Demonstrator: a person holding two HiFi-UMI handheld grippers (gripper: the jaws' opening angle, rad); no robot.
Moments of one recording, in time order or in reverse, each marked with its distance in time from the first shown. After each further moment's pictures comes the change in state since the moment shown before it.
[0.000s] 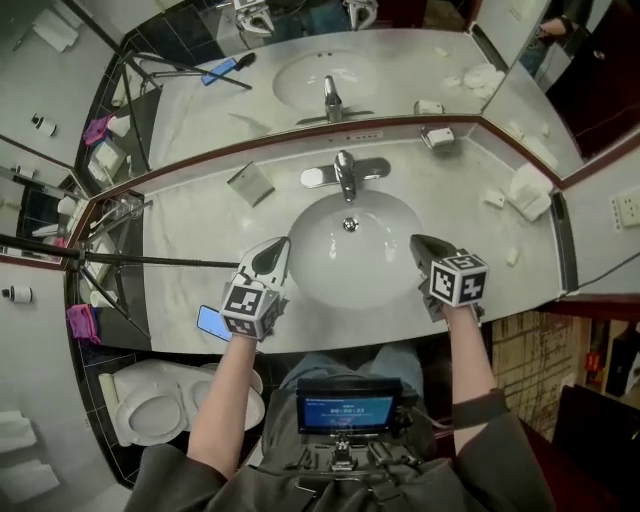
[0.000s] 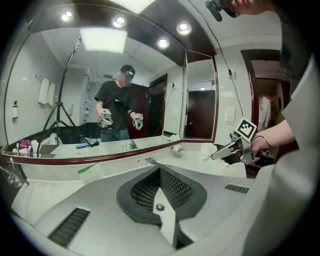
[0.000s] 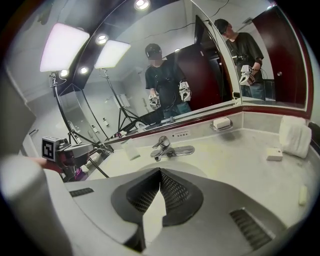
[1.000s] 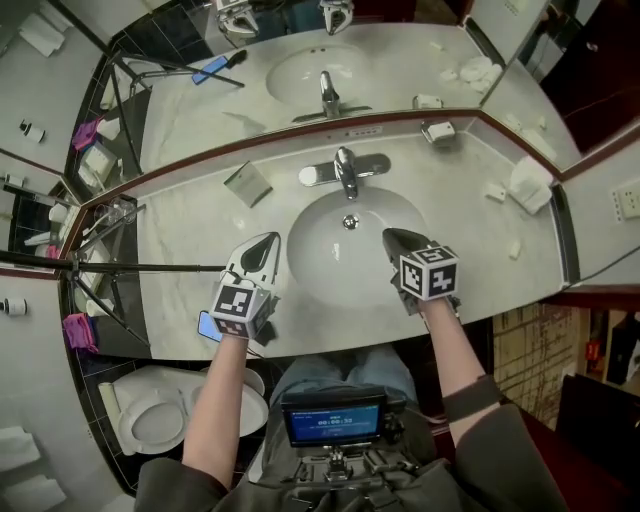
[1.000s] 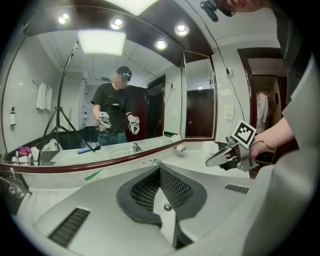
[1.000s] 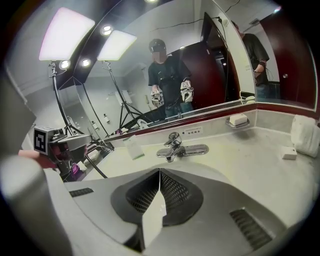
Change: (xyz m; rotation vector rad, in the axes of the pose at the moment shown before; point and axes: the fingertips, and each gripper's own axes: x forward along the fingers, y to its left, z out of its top) left arm -0.008 0.030 0.007 0.059 -0.014 -0.013; right arm 0.058 0.048 -0.009 -0.029 0.014 -0.005
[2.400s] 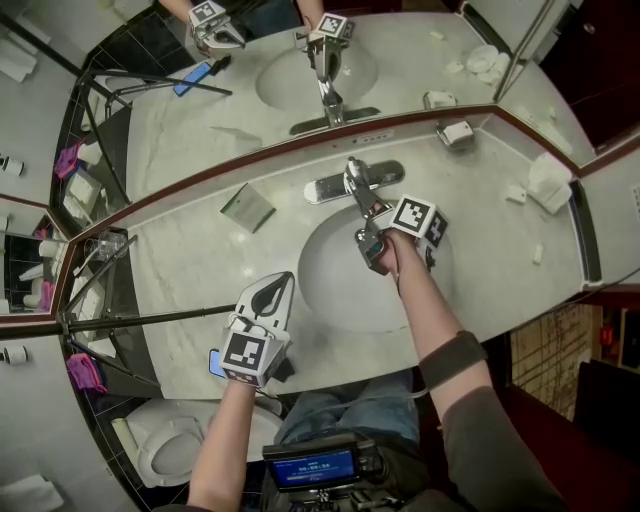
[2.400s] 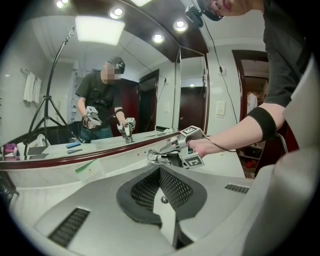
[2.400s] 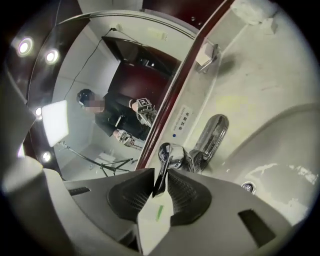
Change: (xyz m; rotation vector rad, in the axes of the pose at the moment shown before) left arm 0.019 0.008 -0.038 0.034 0.037 -0.124; right arm 0.161 -0.041 0.064 0.810 -0.259 0.082
